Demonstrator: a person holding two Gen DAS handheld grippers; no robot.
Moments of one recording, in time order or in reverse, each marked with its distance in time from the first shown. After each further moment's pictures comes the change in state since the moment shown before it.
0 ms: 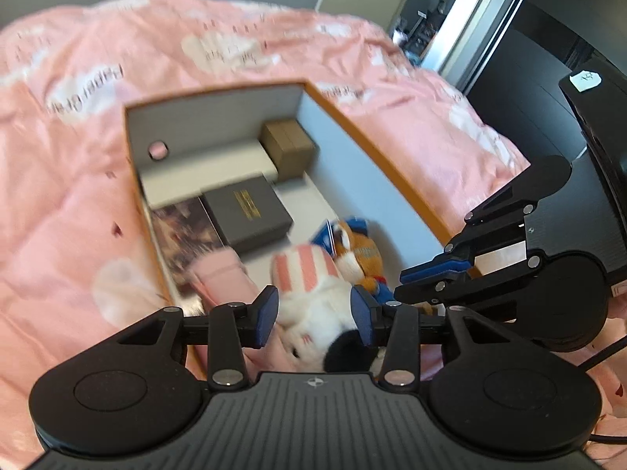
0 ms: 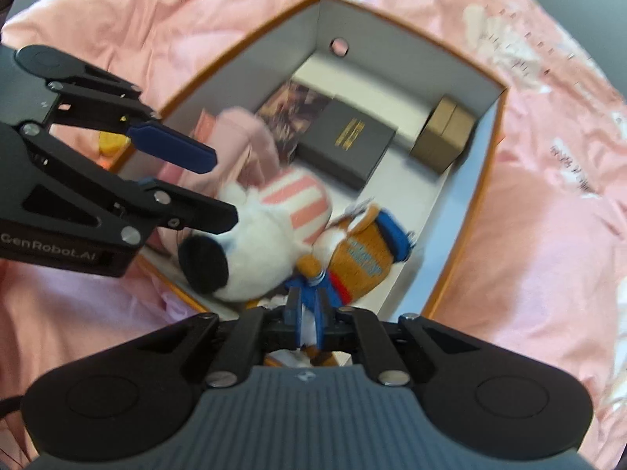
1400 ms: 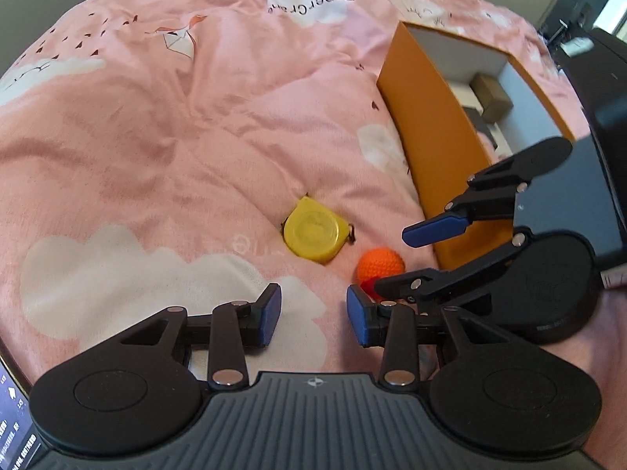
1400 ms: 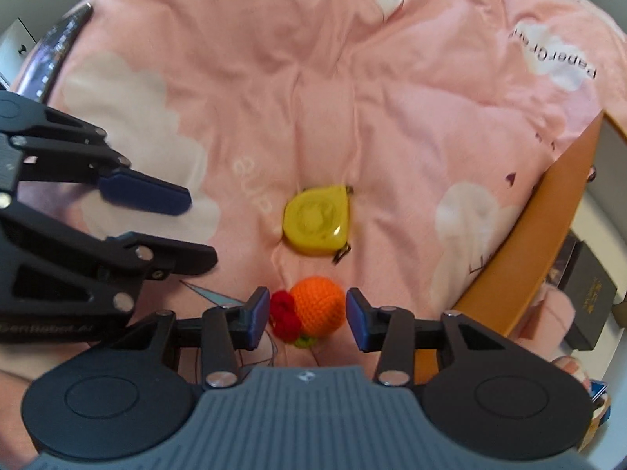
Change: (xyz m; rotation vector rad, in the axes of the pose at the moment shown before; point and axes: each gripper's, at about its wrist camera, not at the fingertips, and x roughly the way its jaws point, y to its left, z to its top) left arm -0.097 0.114 -0.106 -0.276 0.159 0.309; right arm 0.065 0.175 0.090 -0.197 -0.002 0.249
